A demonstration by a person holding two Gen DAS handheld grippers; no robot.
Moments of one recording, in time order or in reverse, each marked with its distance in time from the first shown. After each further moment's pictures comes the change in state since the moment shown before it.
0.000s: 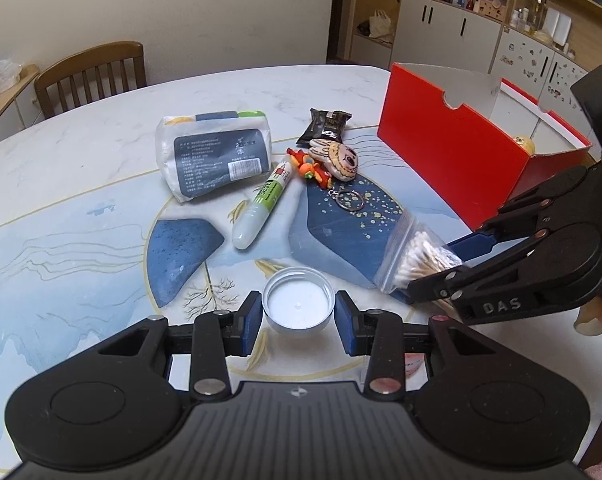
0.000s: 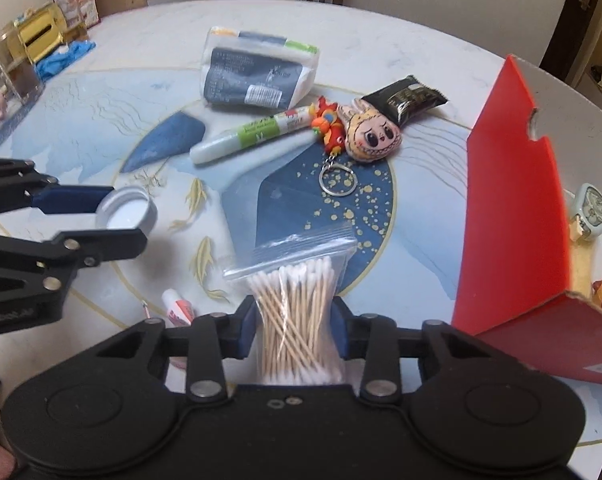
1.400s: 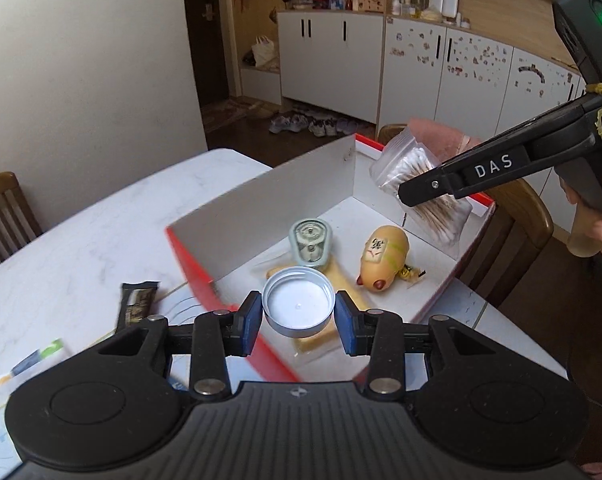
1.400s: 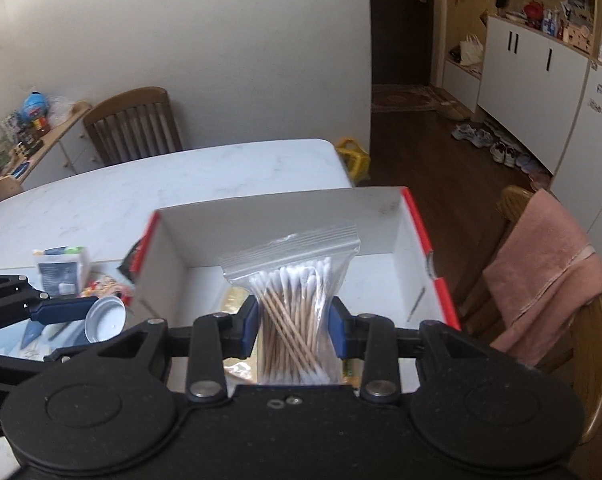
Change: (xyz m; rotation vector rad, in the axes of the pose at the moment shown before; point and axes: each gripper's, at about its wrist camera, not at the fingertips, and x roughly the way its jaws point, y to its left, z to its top) left arm 0.044 -0.195 0.149 0.293 -0.071 -0.168; right arm -0.125 -0.243 -0.007 0.363 -0.260 -0.161
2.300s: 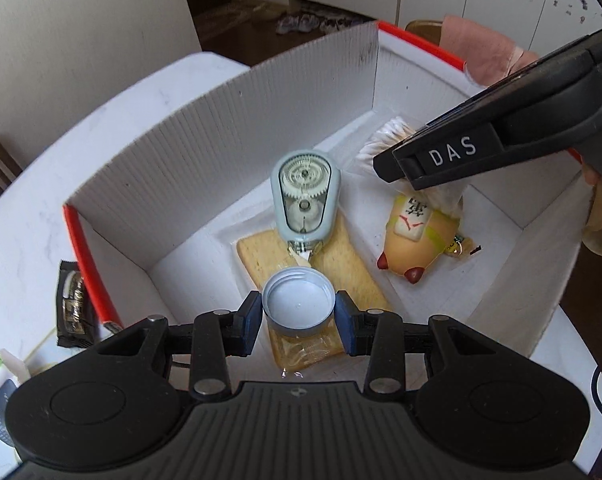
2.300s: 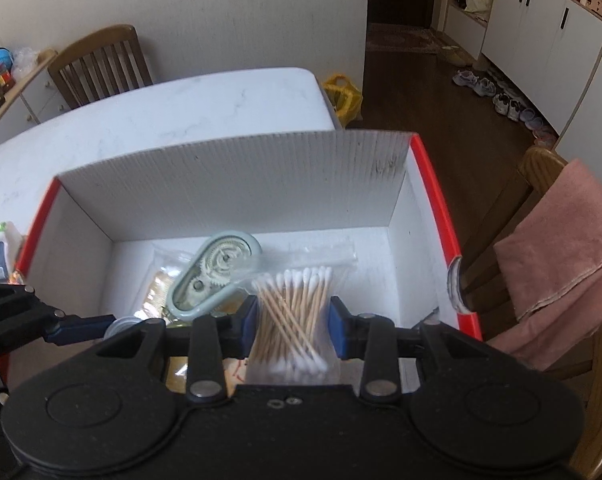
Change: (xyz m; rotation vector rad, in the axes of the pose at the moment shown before) left arm 0.126 -0.018 0.026 0.002 0.332 0.051; right arm 0.102 -0.027 0.013 -0.017 0.203 -0.035
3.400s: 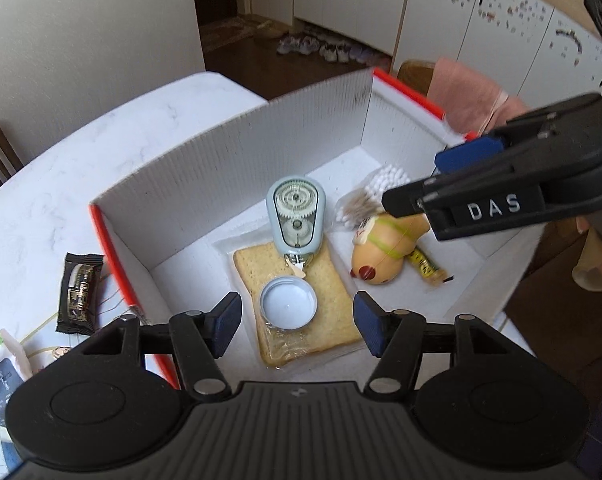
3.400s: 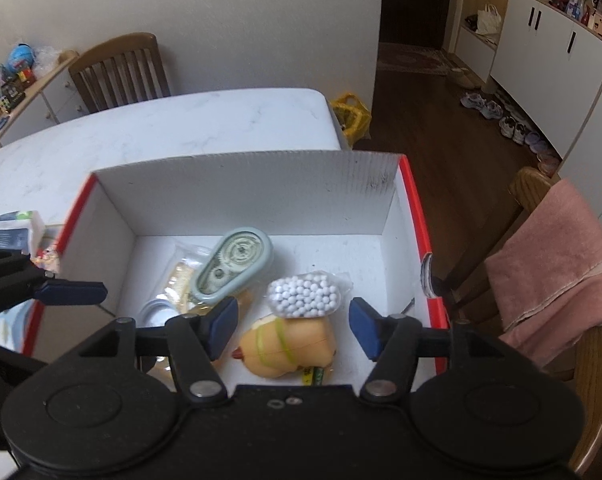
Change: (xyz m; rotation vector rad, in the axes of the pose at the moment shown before) left arm -0.043 0.010 -0.004 -0.084 -0.092 -0.065; right arm -0.046 -0.001 -0.005 -0.060 -0.058 0.027
